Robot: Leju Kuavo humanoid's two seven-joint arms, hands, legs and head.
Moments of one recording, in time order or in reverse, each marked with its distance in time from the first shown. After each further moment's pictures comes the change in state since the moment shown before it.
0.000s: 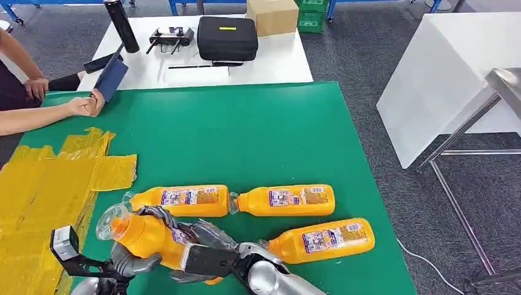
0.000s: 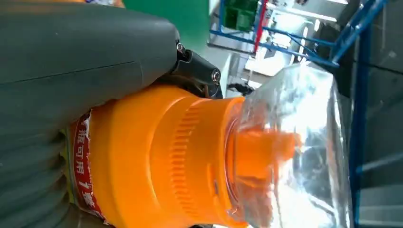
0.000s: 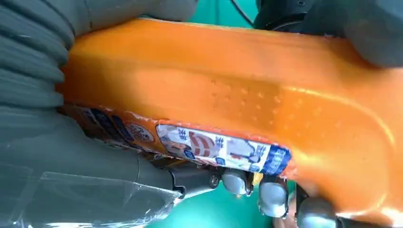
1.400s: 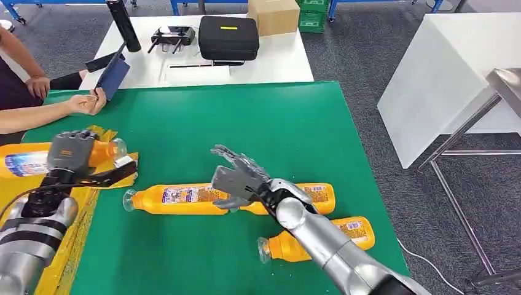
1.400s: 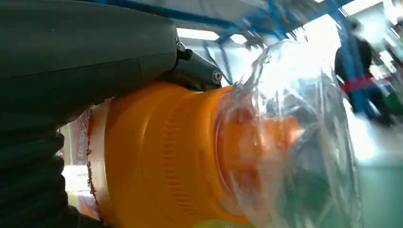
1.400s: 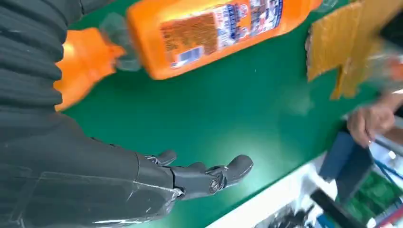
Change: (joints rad) left arm -0.632 0.190 0.012 0.627 -1.894 0.943 0.457; right arm -0.301 -0.031 -0.181 0.149 0.117 0.020 0.194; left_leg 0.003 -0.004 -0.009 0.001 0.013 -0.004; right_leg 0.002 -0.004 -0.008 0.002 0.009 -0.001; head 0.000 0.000
